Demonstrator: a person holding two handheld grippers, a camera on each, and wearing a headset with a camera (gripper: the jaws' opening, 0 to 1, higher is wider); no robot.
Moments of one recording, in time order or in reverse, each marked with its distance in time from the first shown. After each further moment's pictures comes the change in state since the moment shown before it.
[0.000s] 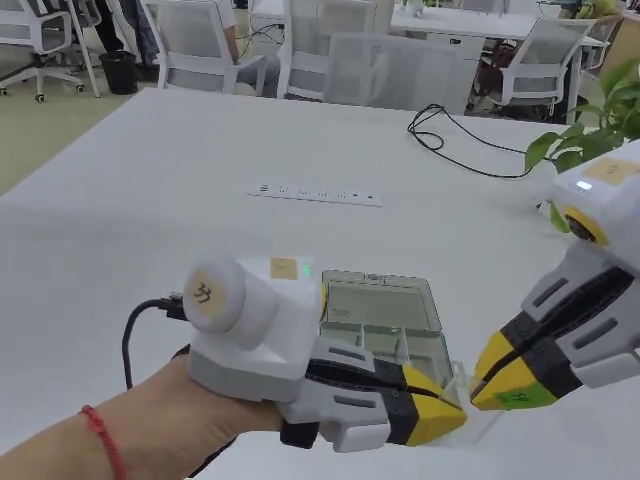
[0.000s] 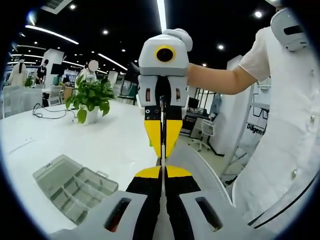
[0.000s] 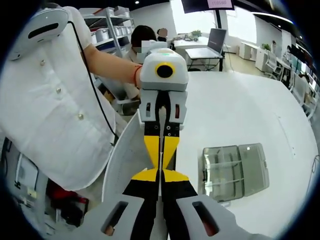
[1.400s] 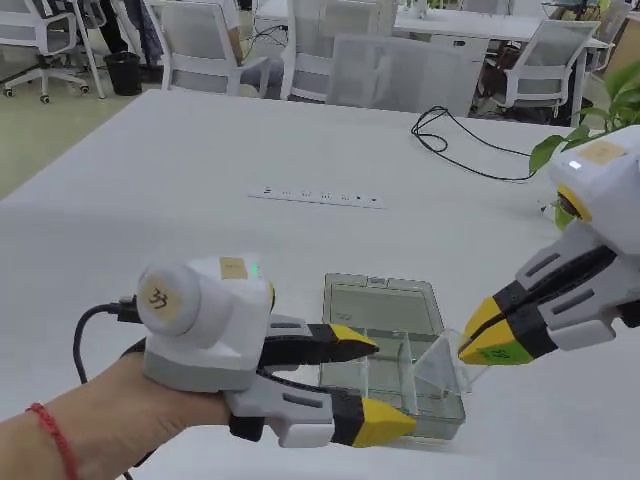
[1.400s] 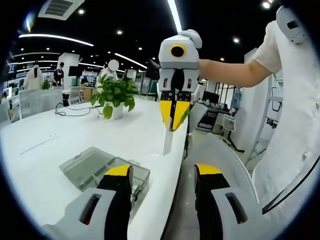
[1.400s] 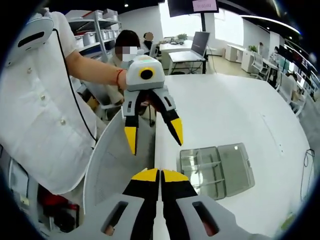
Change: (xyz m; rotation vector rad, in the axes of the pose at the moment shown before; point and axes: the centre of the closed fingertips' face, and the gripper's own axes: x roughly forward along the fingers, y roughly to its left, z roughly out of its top) left arm -0.041 0.051 -0.018 0.019 0.032 0.205; right arm -0.010 -0.048 0.004 0.031 -0.036 -0.128
